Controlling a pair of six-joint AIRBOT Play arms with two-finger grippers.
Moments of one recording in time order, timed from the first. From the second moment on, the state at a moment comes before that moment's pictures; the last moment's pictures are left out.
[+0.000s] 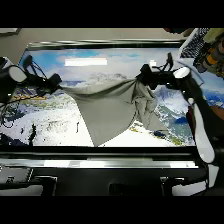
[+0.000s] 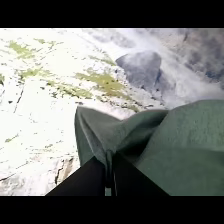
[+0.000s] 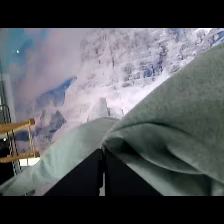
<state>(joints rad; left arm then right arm) -0.04 -1.51 1.49 1.29 -1.08 -1.96 0.06 -1.69 1.52 -0.62 0.81 1.62</state>
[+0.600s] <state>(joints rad) -0.05 -1.68 1.49 1.26 -1.10 -1.96 -0.22 -1.71 1.52 -0.56 1.01 1.49</state>
